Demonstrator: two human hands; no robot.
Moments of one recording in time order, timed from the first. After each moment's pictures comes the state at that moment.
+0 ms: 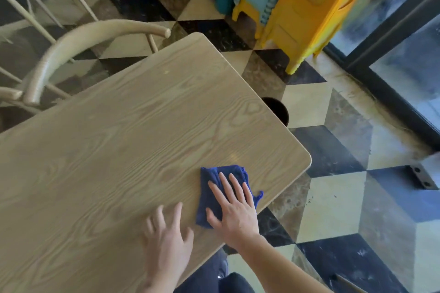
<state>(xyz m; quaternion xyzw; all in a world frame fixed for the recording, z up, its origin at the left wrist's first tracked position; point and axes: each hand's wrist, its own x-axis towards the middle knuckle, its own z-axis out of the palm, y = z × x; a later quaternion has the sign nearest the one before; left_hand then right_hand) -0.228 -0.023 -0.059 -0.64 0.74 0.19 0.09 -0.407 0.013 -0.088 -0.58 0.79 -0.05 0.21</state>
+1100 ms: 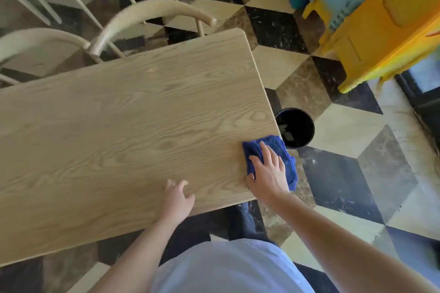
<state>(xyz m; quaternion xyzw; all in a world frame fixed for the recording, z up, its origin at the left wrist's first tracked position) -0.350 -0.018 -0.012 -0.77 0.48 0.41 0.13 -0.607 -0.043 -0.034 -0.67 0.69 0.04 0.27</state>
